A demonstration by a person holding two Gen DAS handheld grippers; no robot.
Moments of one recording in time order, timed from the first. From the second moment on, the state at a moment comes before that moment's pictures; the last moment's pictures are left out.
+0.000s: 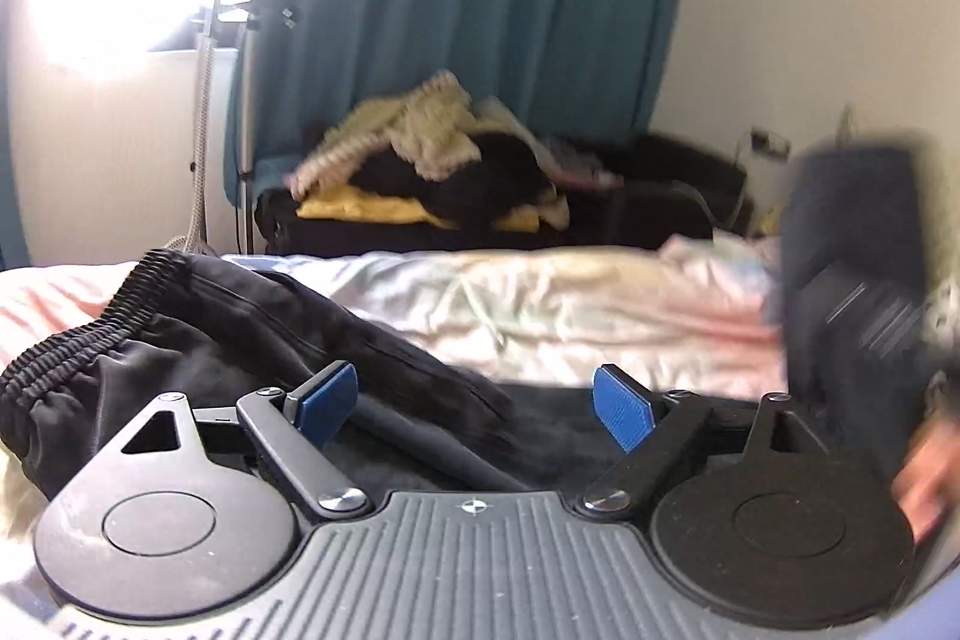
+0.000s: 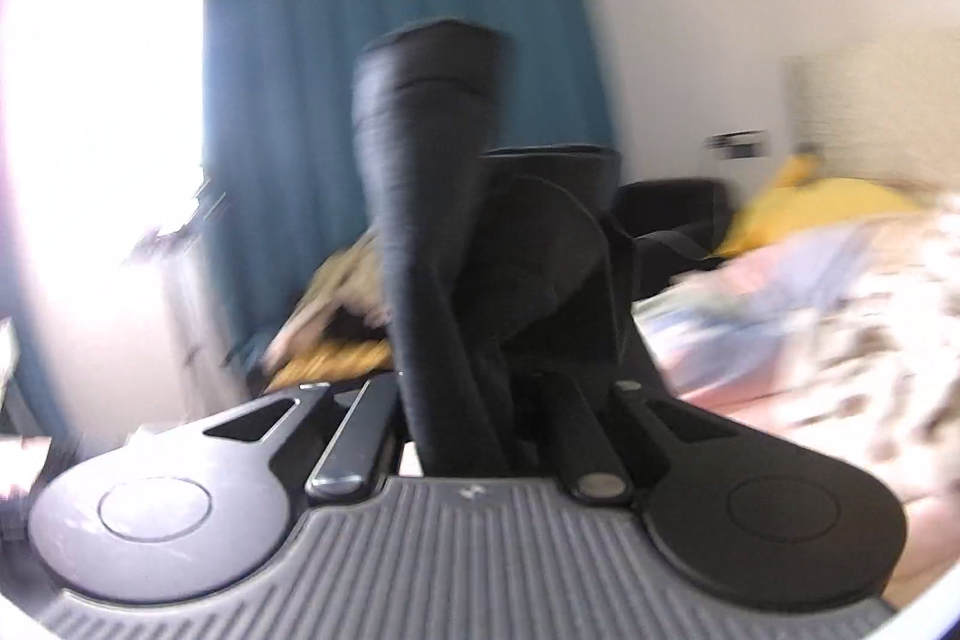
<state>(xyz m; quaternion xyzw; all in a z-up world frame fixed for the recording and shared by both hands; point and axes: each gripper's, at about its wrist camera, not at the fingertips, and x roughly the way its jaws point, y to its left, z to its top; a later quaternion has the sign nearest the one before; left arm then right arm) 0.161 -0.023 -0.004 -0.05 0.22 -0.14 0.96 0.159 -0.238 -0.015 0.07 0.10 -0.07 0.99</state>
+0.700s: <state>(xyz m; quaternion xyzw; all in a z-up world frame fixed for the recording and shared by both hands) 0.175 -0.020 -0.048 -0.13 0.26 -0.23 0.93 0.105 -0.239 -0.058 0.12 0.26 0.03 0.96</state>
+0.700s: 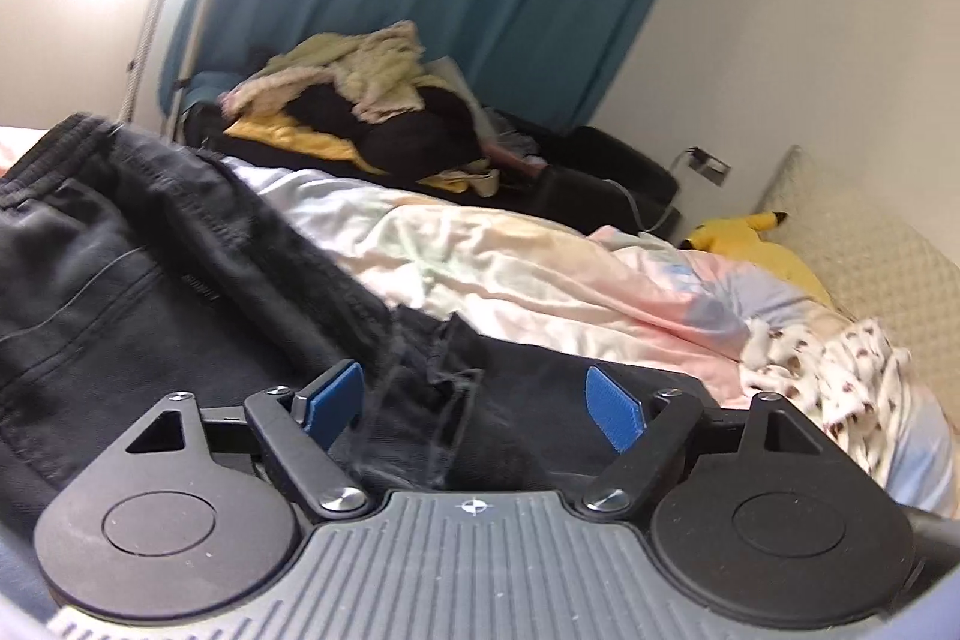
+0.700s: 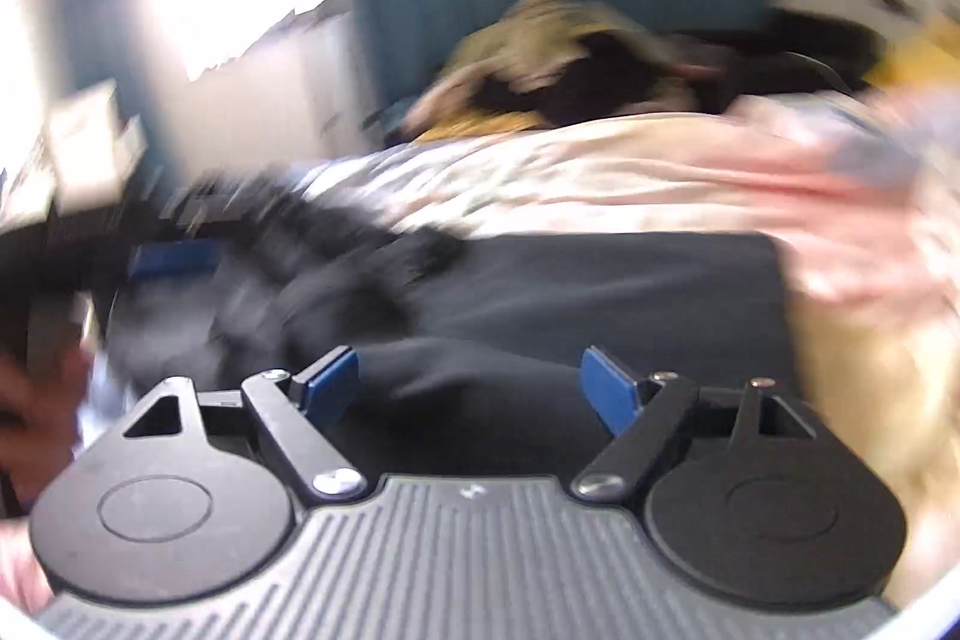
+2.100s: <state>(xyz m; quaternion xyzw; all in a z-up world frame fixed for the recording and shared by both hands) 0.189 -0.039 -0.108 -0.14 0.34 -0.19 0.91 0.076 -0.323 -0.136 0.46 0.23 -0.11 0.85</state>
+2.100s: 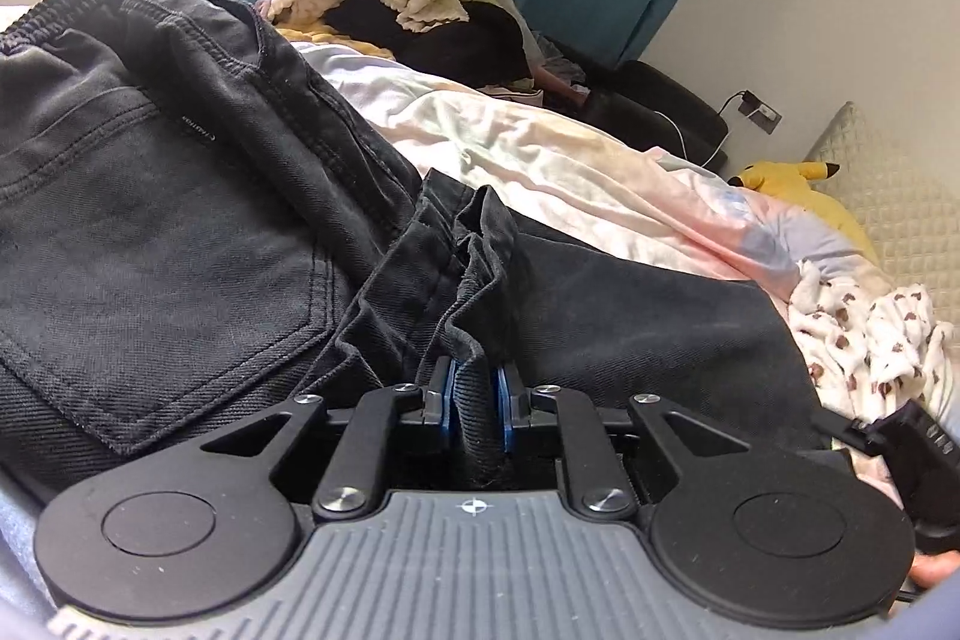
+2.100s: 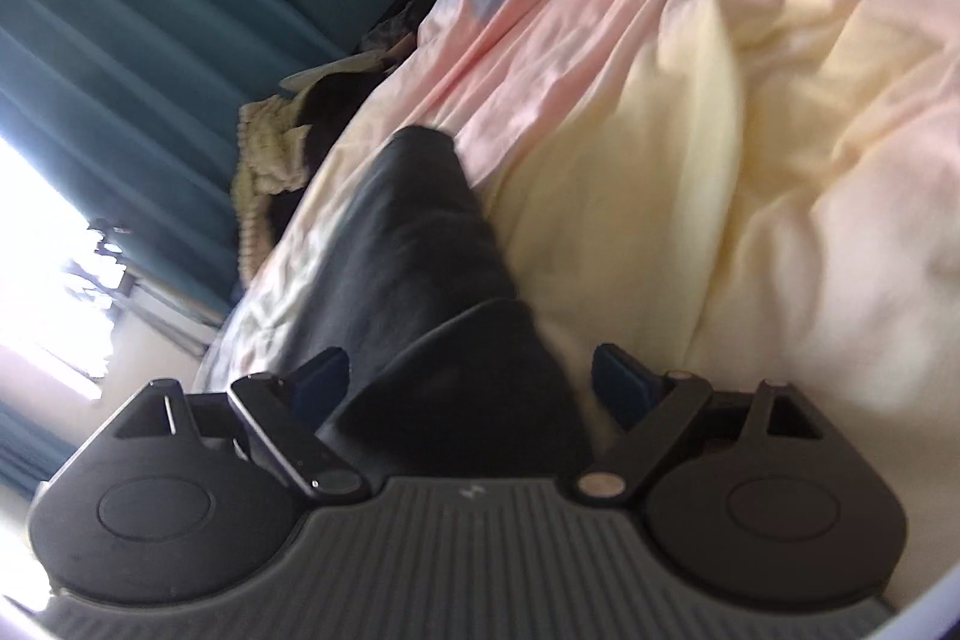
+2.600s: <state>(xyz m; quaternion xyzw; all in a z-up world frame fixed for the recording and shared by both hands) 0.189 -0.044 -0.110 -0.13 0.33 -0.19 0.91 0.077 -0.325 -0.148 0.51 0.23 -0.10 0.82</state>
